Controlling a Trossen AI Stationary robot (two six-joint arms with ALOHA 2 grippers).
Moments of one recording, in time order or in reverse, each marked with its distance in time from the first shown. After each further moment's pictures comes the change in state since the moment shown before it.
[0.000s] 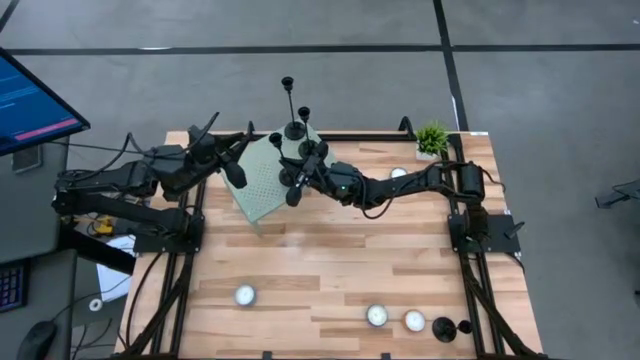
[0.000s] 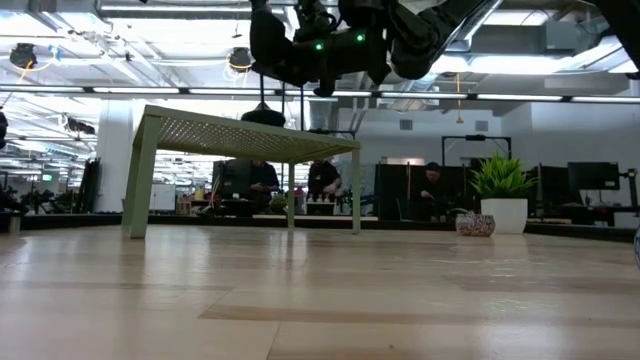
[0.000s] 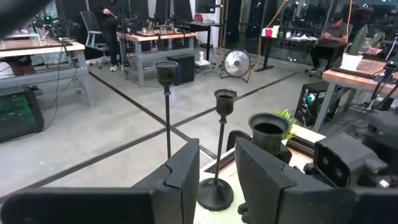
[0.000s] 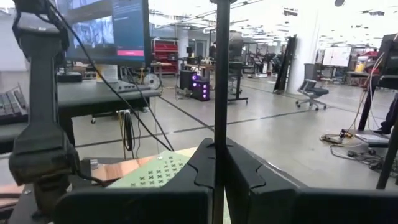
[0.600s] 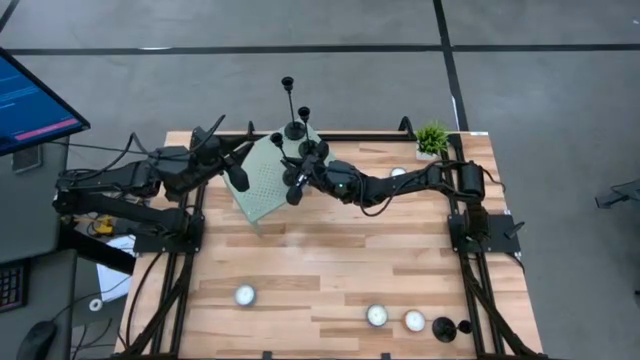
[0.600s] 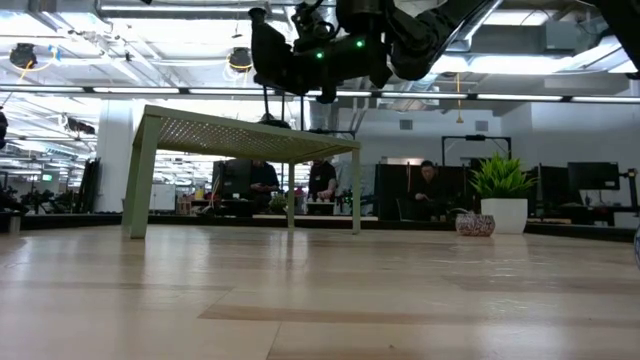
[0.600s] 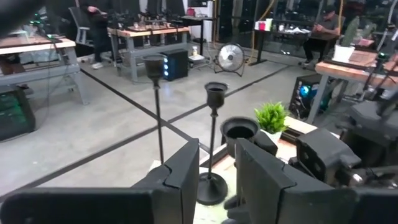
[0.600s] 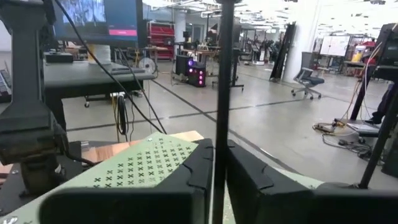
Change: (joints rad) left arm 0.000 0.014 0.001 -0.012 0.041 0.000; right arm -0.010 -0.001 0.000 -0.080 -0.002 0.004
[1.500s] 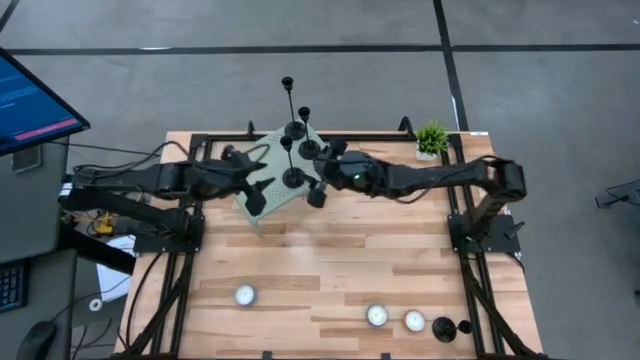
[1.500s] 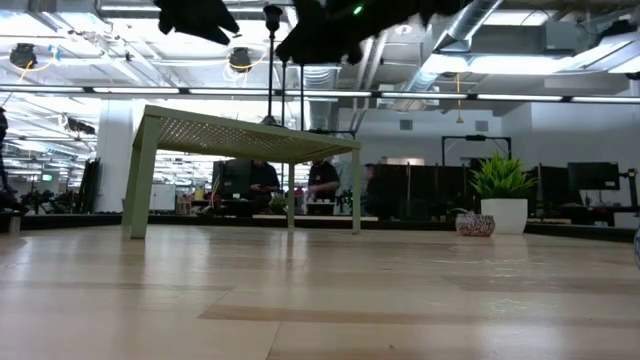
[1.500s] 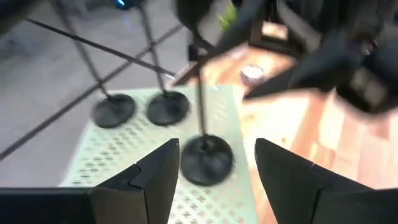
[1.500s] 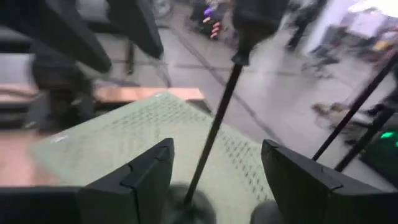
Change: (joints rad) left arm 0.000 0.158 0.001 -0.230 0.236 -0.084; right arm 0.024 -0.306 -0.001 -0.566 -0.038 -0.106
